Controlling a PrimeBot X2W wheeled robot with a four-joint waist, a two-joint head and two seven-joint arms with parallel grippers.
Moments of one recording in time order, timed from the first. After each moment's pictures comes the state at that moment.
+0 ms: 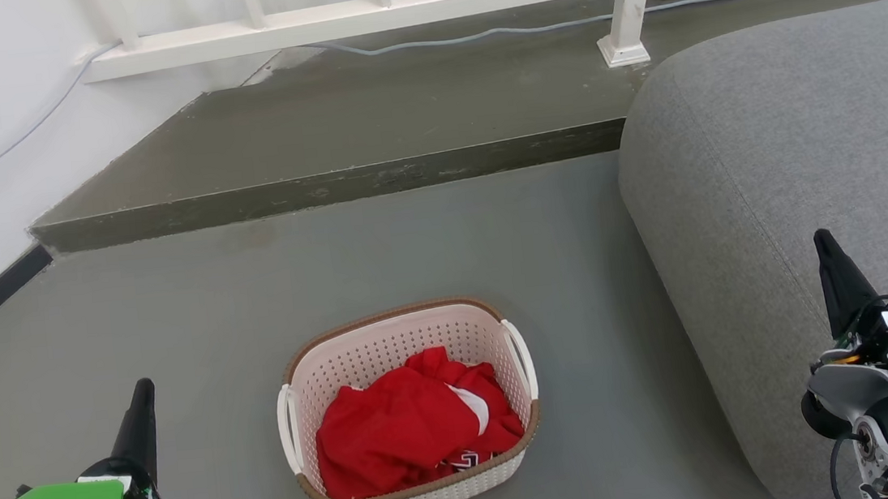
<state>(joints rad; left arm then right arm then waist) -0.06 0.04 0.09 0.28 -1.60 -0.12 0.12 -0.09 -0.06 -0.10 0.29 1.63 0.12 0.08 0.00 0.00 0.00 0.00</state>
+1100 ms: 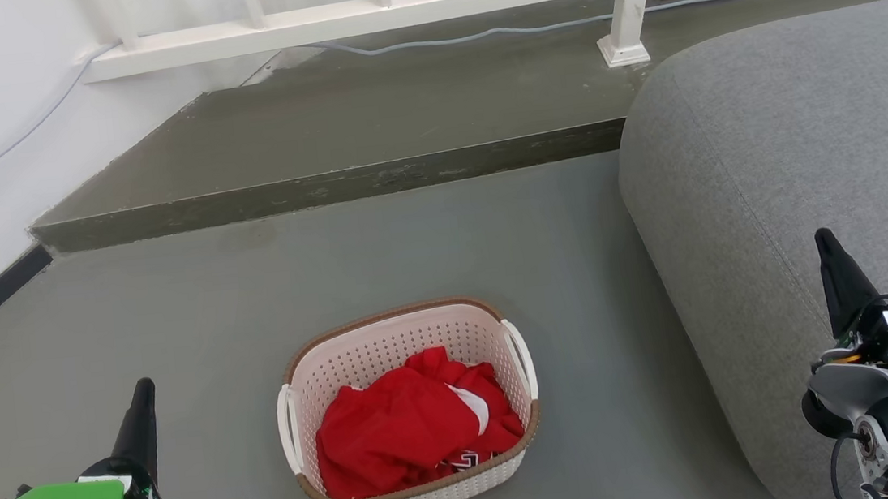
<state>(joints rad) -0.06 0.04 0.09 0.28 -1.60 -0.12 0.12 -0.09 -0.06 -0.10 0.28 1.63 0.12 0.08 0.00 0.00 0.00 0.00</state>
